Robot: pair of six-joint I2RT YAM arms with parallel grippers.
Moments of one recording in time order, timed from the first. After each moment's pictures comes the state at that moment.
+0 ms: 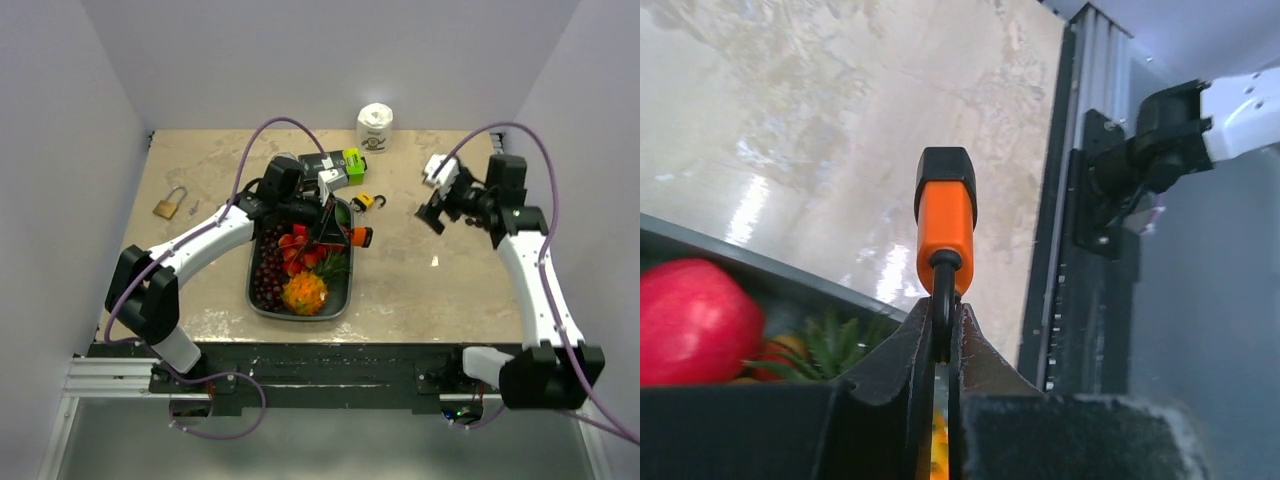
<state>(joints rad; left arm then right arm) -0.60 1.62 1.27 -0.25 0.85 -0.03 -0.09 1.27 1.21 -0.60 -0.65 -0.87</state>
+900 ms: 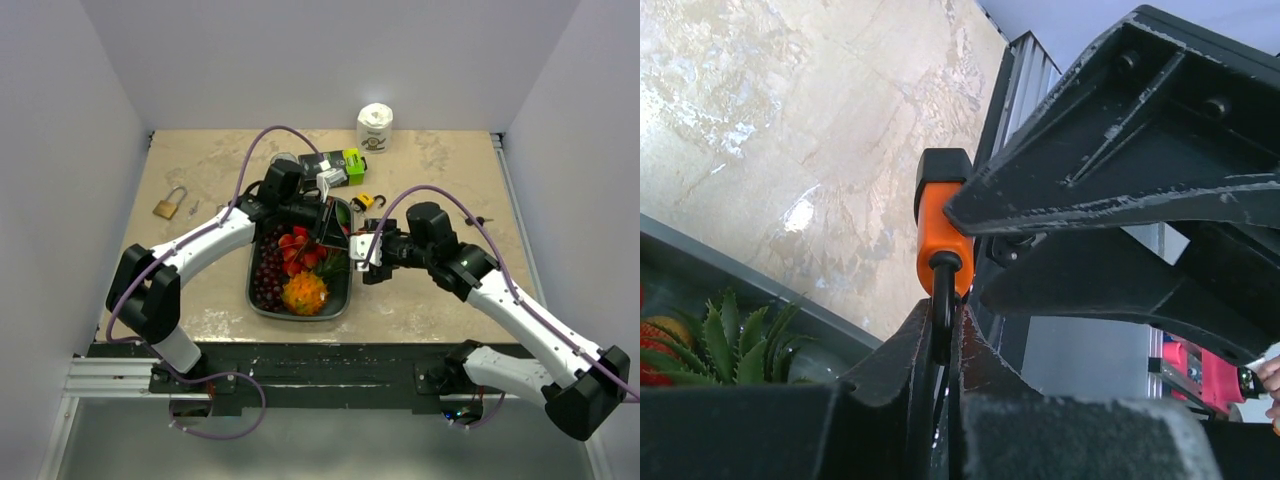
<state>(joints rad) -0.61 1.63 1.24 -0.20 0.92 -0.36 0.63 1.02 0.92 -0.47 -0.45 -0.95</state>
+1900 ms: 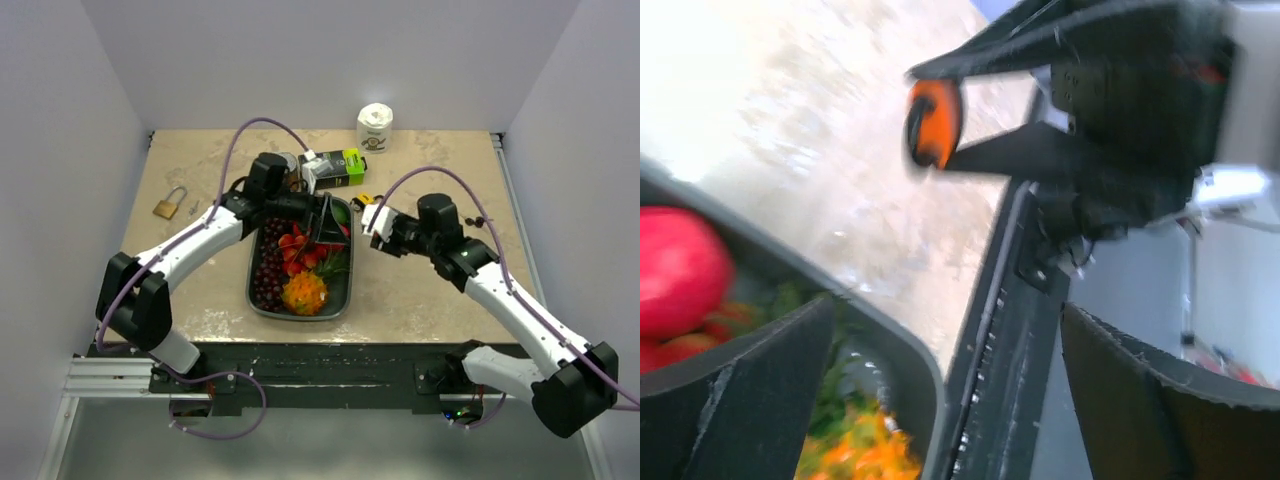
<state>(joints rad) -0.57 1.59 1.23 -0.20 0.89 -0.33 0.53 1.07 0.87 -0.35 -0.30 -0.80</state>
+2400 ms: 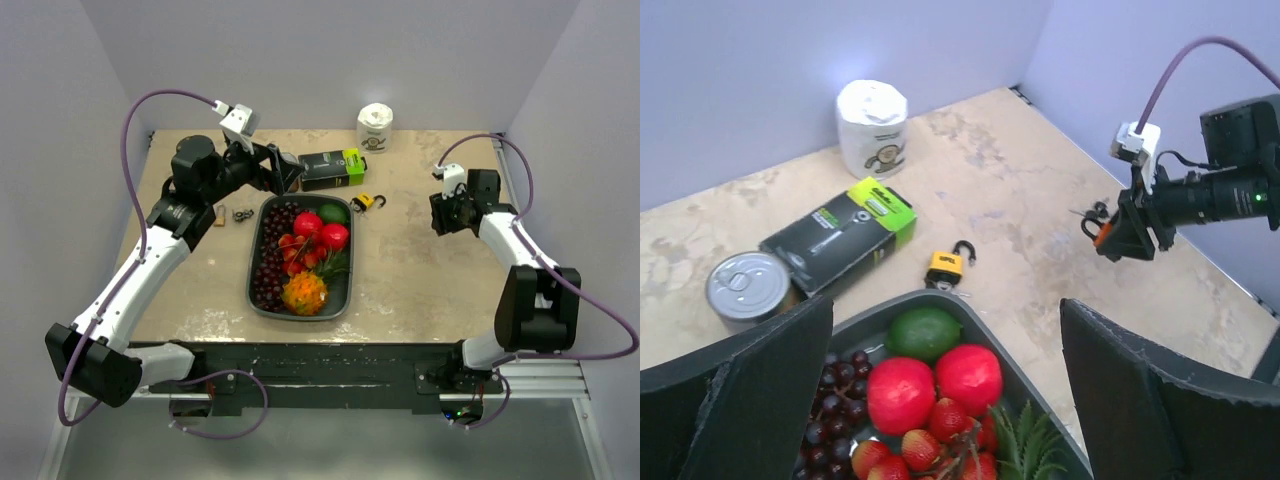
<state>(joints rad) -0.39 1.25 1.24 -0.10 0.38 -0.19 -0.05 1.47 1.00 -0.39 -0.22 -0.39</state>
